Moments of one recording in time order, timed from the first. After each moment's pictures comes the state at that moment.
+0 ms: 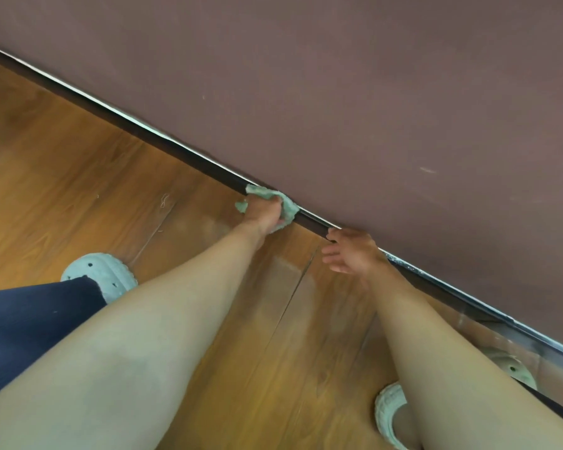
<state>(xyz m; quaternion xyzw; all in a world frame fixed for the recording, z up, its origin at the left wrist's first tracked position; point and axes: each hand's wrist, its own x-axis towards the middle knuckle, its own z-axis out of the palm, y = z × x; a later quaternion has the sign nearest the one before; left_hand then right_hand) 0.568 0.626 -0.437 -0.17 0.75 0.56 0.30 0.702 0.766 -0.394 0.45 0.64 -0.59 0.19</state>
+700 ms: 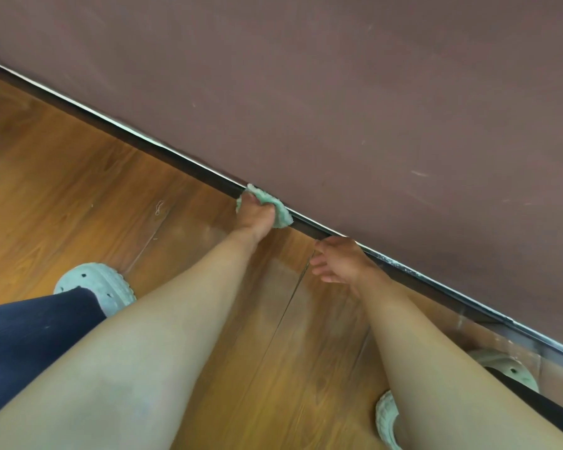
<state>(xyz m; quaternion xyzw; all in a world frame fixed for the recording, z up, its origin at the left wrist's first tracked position) 0.567 0.622 -0.434 -0.10 0.82 0.50 0.26 0.700 0.754 -0.387 0.42 0.66 -0.57 0.24</state>
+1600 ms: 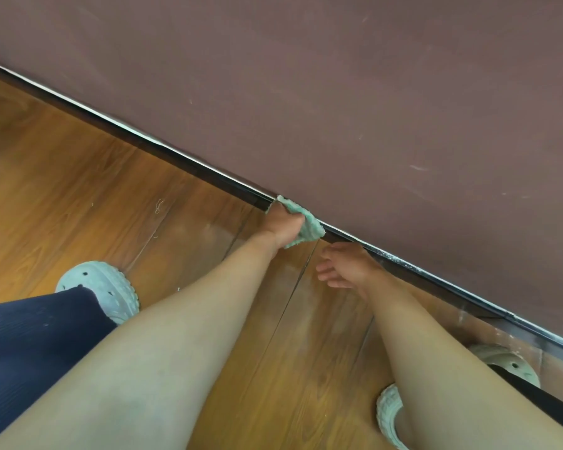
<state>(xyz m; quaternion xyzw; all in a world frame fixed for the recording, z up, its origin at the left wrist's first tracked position) 0.593 0.647 -0.433 -0.05 0.78 0.49 0.38 0.715 0.761 -0.393 0.44 0.65 -0.57 0.26</state>
